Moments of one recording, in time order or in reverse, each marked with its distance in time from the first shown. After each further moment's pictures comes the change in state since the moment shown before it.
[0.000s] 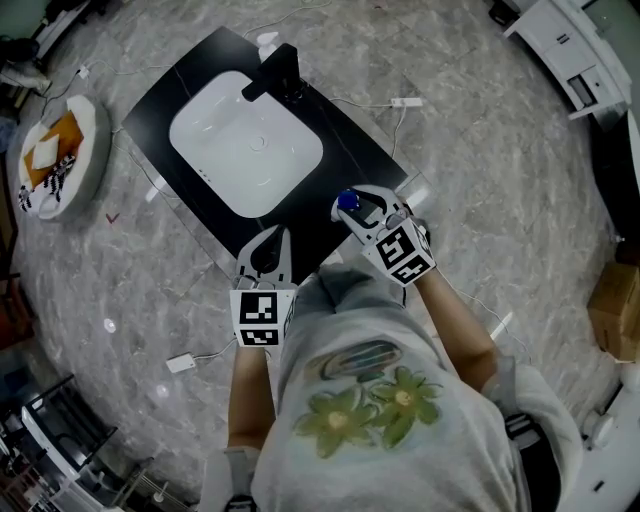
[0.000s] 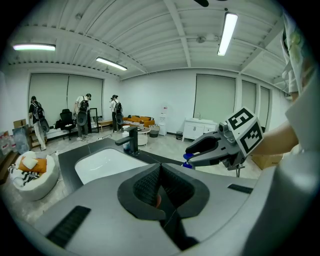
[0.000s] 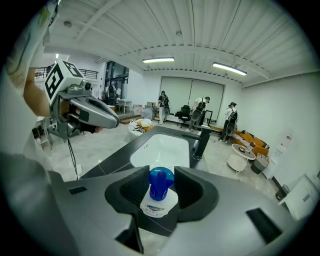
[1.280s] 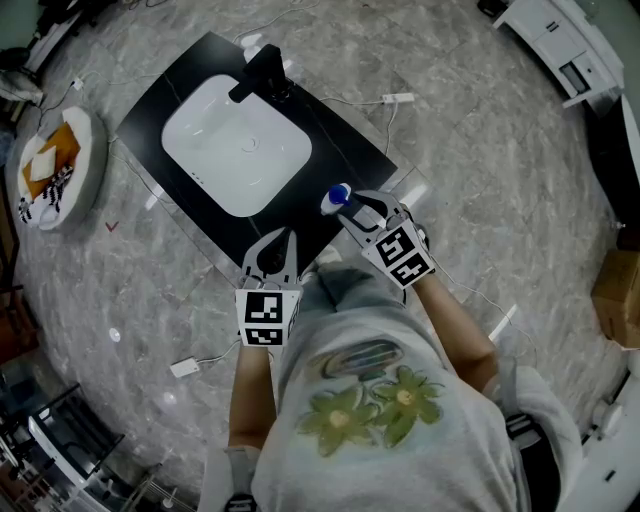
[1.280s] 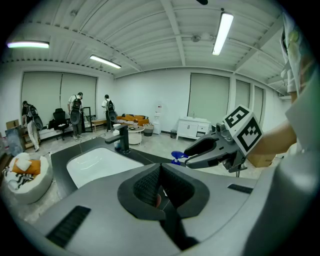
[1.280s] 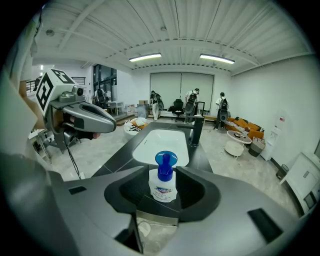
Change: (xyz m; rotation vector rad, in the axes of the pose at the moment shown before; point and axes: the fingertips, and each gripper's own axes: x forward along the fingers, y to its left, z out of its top) left arm 0.001 -0.037 -0.008 0.030 0.017 -0.059; right arm -0.027 0.010 -0.030 0.155 0.054 -0.016
